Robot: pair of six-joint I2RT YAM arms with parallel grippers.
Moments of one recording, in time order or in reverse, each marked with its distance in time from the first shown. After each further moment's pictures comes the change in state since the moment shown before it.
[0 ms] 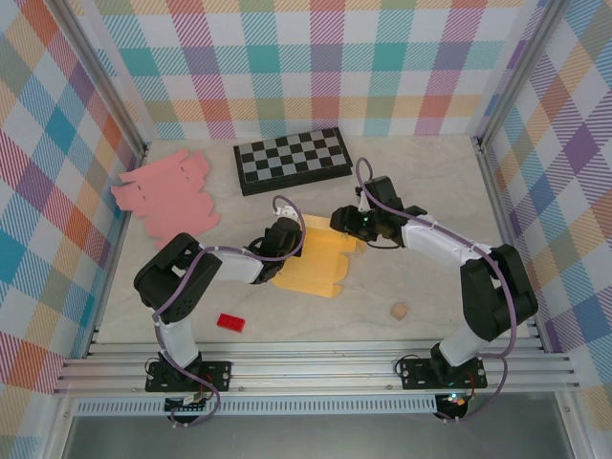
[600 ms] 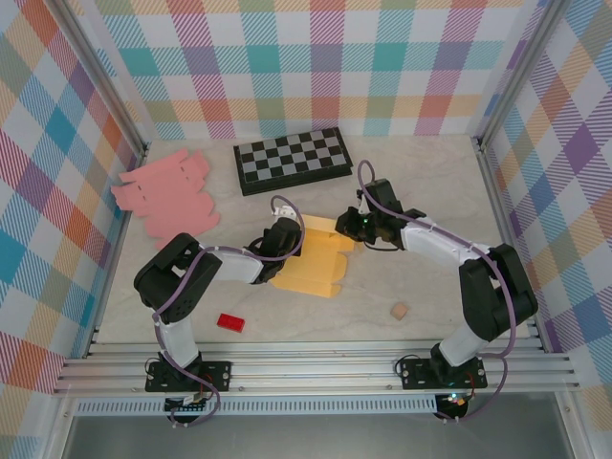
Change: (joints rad) left arm -0.001 0.000 0.000 -0.008 -0.027 -0.034; right arm 0.004 0.000 -0.032 0.032 0.005 0.077
